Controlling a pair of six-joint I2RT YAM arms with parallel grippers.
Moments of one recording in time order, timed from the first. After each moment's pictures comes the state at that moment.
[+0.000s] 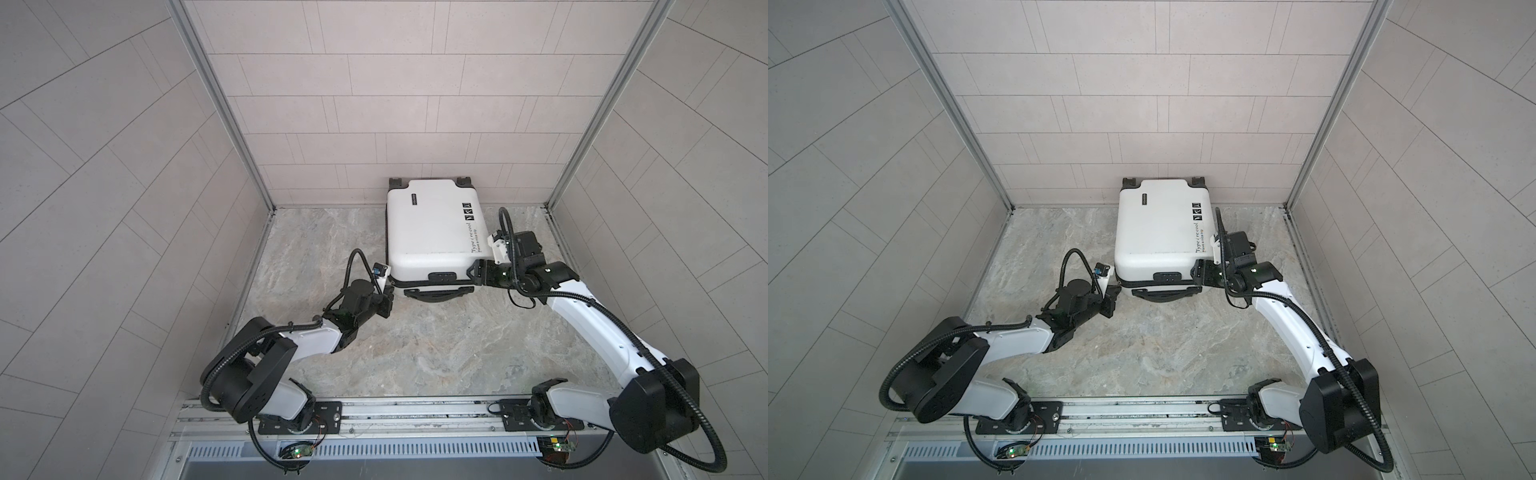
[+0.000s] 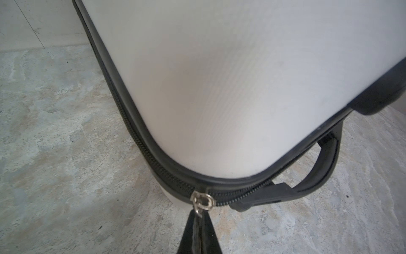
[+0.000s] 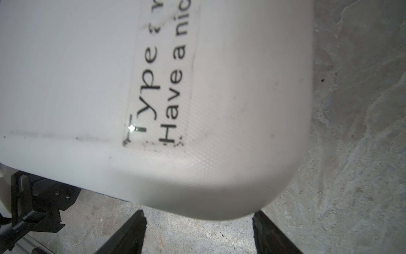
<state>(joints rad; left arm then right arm) -0.60 1.44 0.45 0.54 0.02 -0.15 0.24 1.23 1.02 -0.66 -0.21 0.38</state>
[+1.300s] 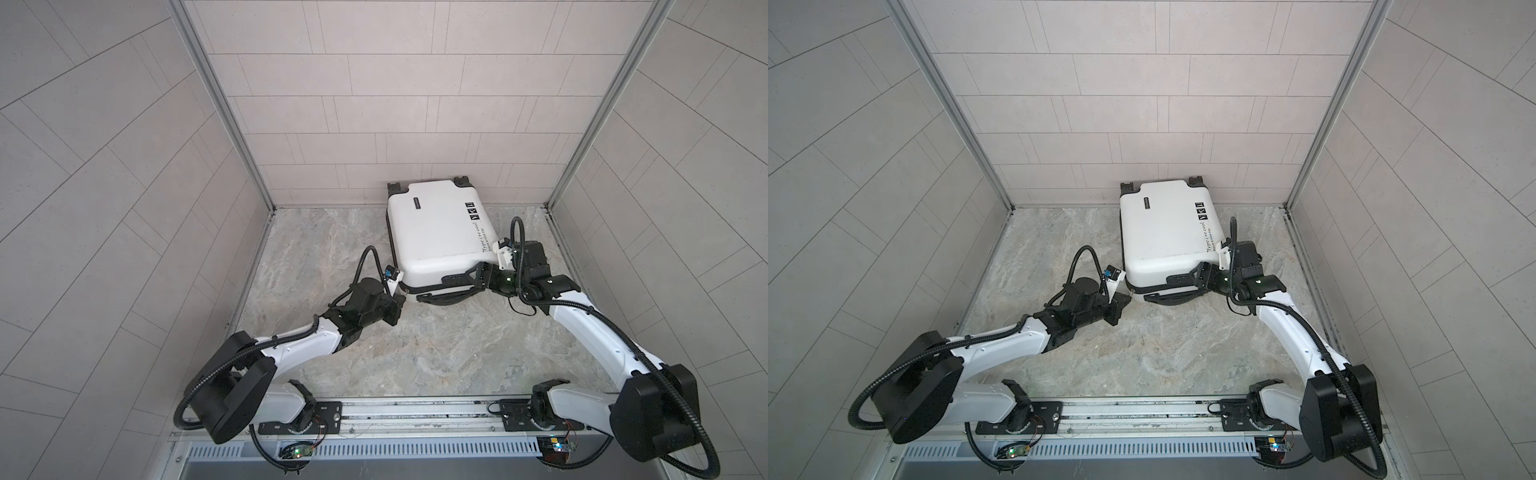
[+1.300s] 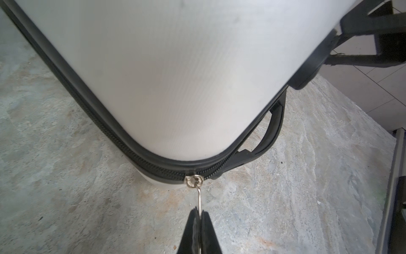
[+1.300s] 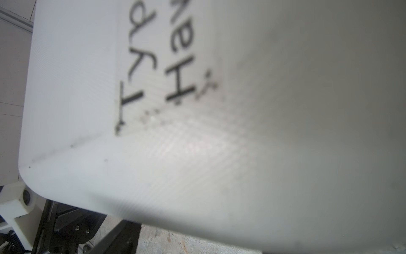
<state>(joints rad) -0.71 1.33 0.56 0.23 0.13 -0.21 0.17 1.20 0.86 -0.46 -0.39 0.52</state>
